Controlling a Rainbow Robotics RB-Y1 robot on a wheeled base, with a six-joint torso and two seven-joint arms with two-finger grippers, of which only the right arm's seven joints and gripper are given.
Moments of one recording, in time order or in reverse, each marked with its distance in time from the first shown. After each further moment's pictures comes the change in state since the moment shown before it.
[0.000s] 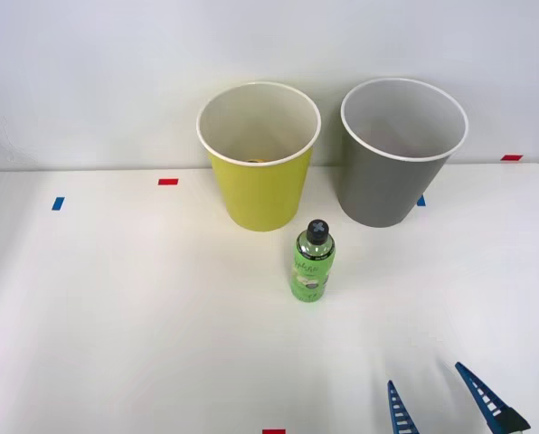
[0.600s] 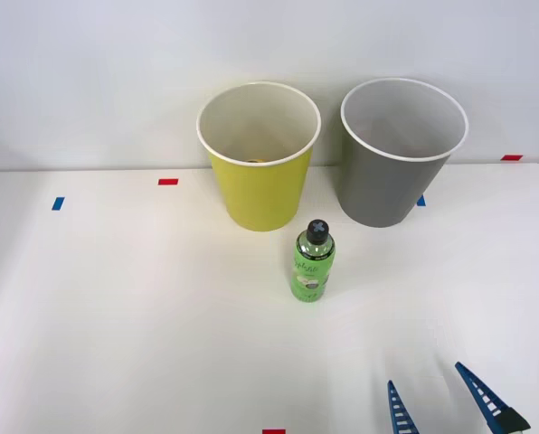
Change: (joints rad) arm 0.000 0.000 0.000 0.000 0.000 0.000 0.000
